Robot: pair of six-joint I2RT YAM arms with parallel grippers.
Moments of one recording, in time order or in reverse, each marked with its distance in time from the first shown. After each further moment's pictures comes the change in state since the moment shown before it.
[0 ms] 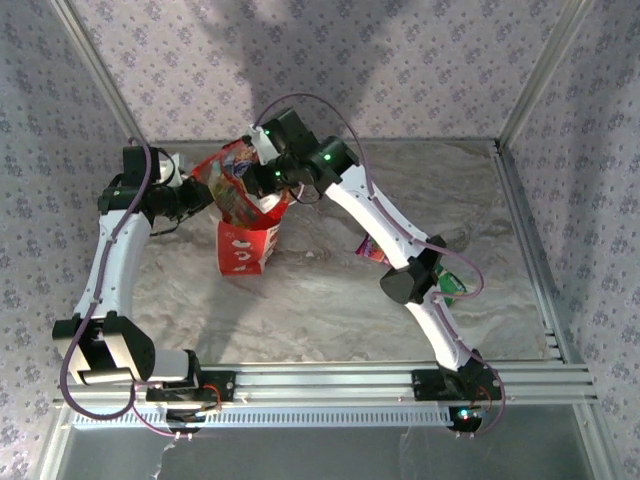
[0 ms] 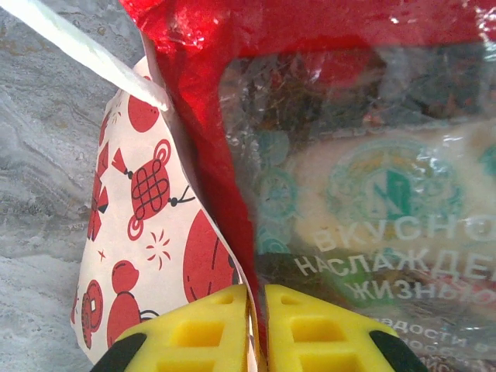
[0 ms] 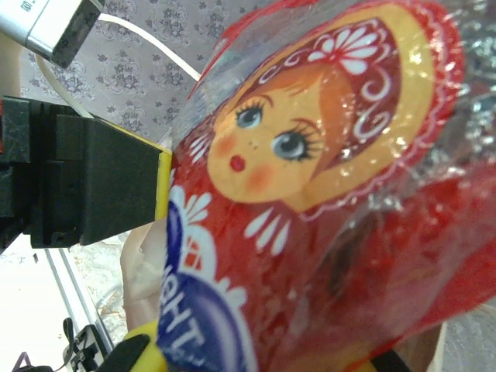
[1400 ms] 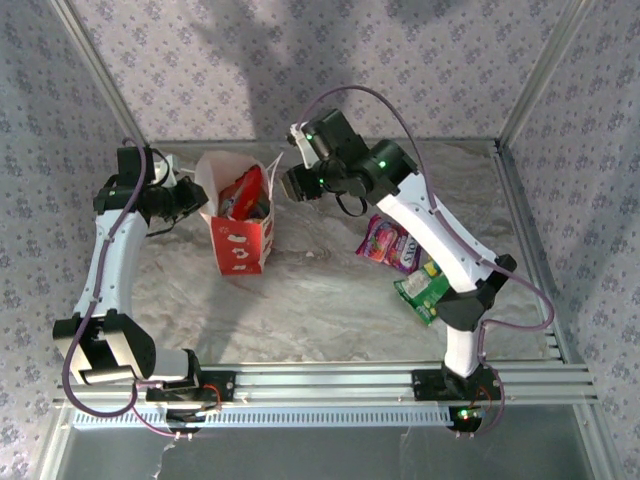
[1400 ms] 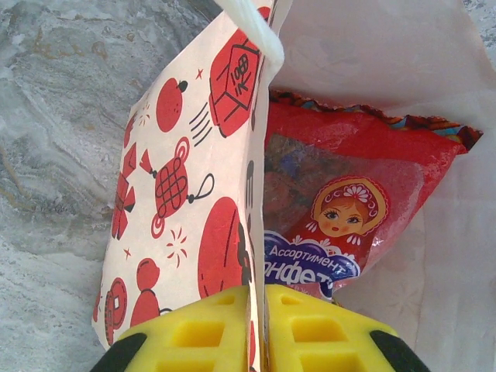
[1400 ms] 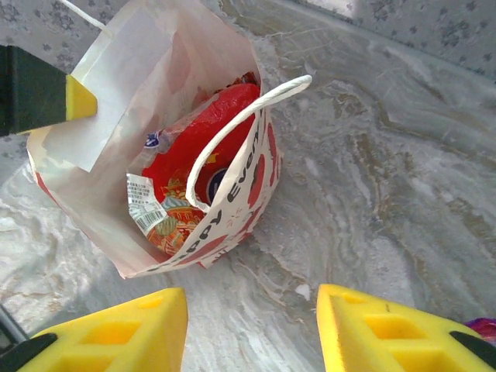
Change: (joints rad) left arm 0.040 0.005 0.000 -0.009 -0.011 0.004; right arm -0.018 -0.456 -0.481 -0.013 0.286 -0.059
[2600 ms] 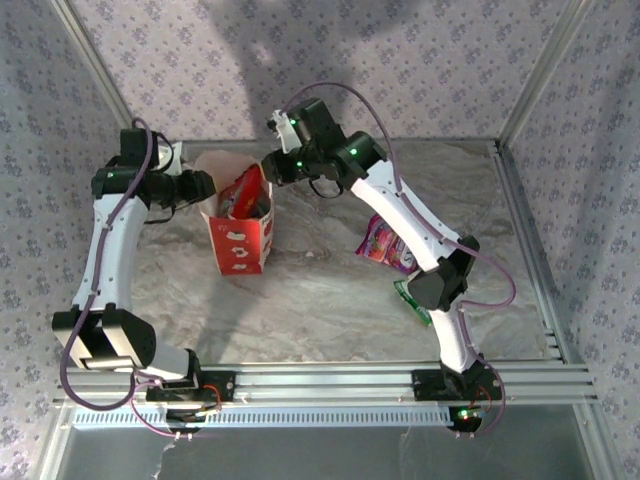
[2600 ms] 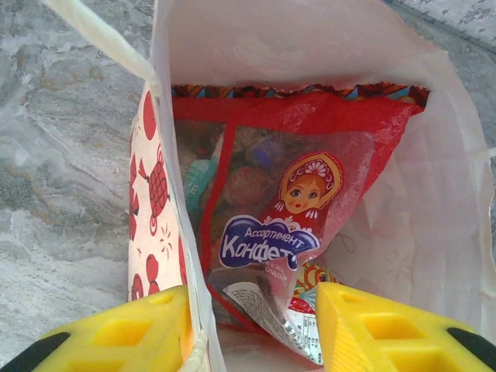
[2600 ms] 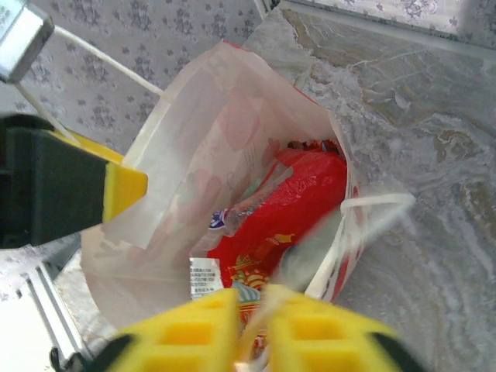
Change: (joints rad) left arm -0.059 0.075 0.219 -0.193 -0.072 0.162; right arm -0.045 0.225 0.179 0.148 -0.225 0.083
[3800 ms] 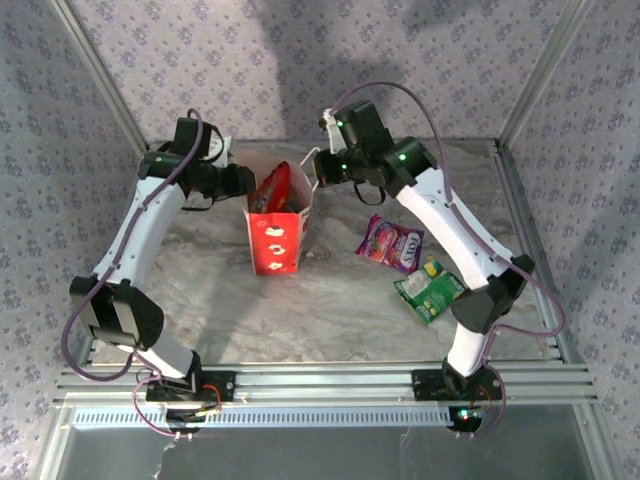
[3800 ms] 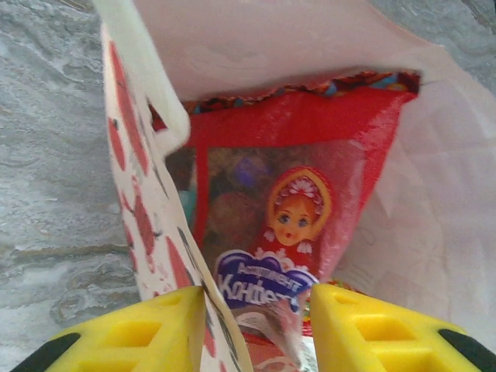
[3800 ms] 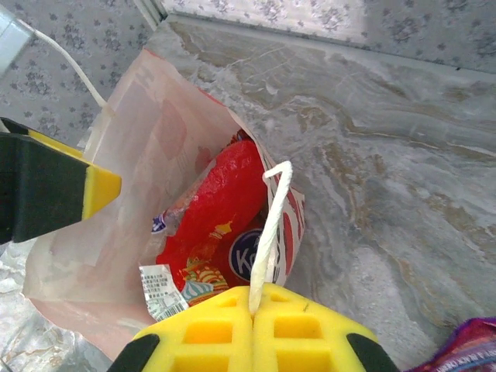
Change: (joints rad) left arm -0.254 0.145 0.082 0.070 -0.037 -0.077; right arm -0.104 -0.331 -0.383 0.014 0.169 -0.015
